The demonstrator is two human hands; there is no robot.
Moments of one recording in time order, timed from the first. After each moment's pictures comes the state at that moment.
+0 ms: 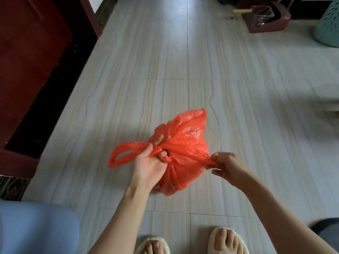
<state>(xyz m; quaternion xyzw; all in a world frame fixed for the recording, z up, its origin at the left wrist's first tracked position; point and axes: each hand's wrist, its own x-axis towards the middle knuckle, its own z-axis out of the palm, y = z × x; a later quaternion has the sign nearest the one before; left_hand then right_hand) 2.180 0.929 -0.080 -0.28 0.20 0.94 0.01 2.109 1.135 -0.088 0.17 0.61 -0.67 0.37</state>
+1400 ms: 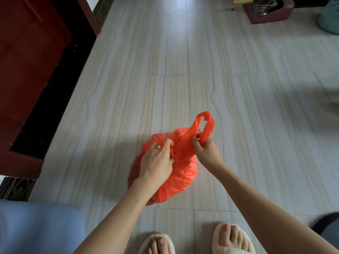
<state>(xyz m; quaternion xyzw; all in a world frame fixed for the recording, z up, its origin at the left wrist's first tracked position) 2.183 0.936 -0.072 -0.09 0.97 0.21 0.03 2.111 1.070 -0.095 -0.02 0.83 -0.52 0.18</state>
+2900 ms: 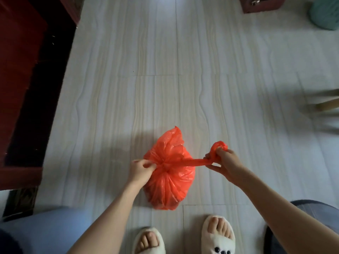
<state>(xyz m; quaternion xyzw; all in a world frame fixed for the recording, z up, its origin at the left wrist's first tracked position) 2.166 0.904 -0.067 -0.37 0.80 0.43 0.18 2.073 1.140 -0.031 0.29 0.64 -0.61 0.35</state>
